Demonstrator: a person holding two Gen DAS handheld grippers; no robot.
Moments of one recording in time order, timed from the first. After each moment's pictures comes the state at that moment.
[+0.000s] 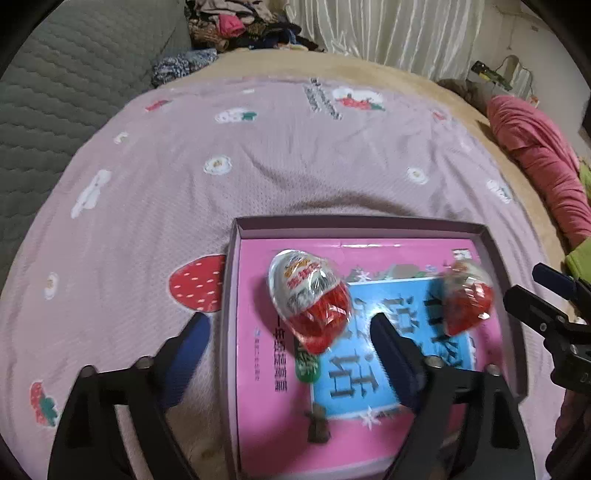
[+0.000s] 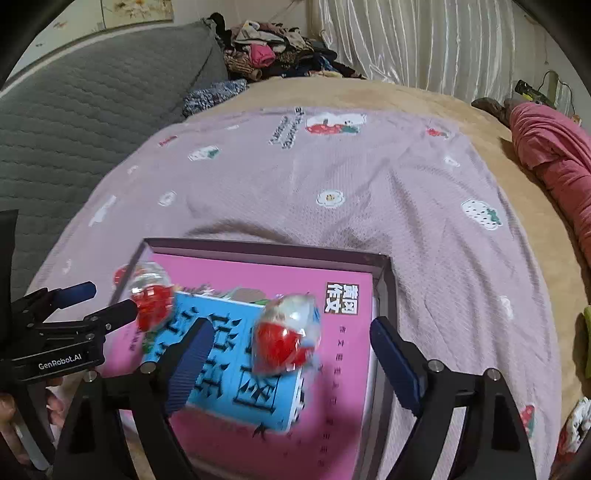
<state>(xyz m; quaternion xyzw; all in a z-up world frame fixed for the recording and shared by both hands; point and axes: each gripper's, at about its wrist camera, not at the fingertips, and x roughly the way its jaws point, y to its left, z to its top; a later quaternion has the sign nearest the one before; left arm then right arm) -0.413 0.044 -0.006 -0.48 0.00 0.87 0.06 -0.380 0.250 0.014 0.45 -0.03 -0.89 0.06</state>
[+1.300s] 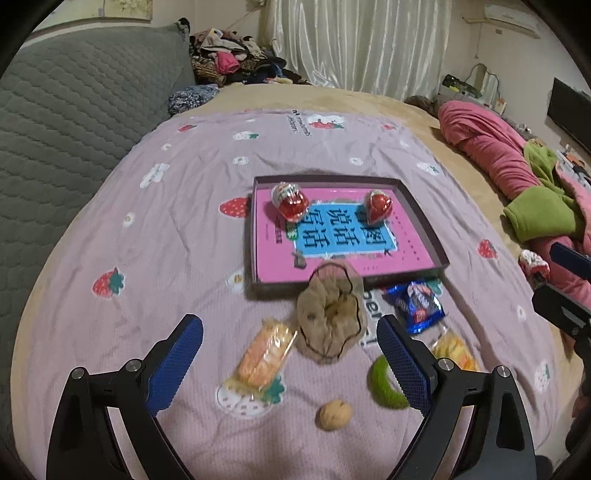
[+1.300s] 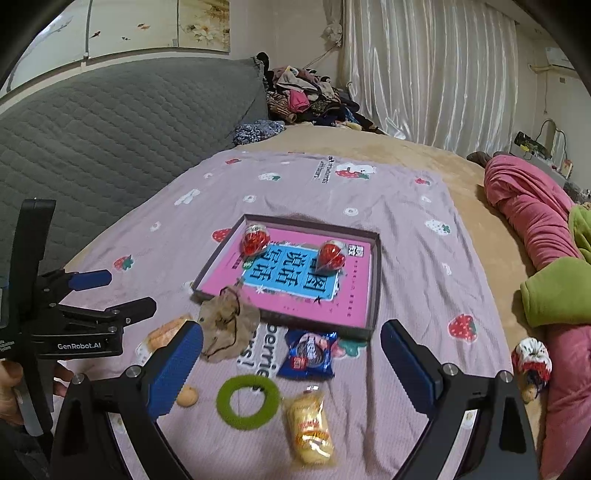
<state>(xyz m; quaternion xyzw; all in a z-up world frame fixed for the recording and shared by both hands) -0.170 0.006 0.067 -0.43 0.01 0.90 0.09 -0.128 0.205 0.110 0.37 0.02 -0.92 0.08</state>
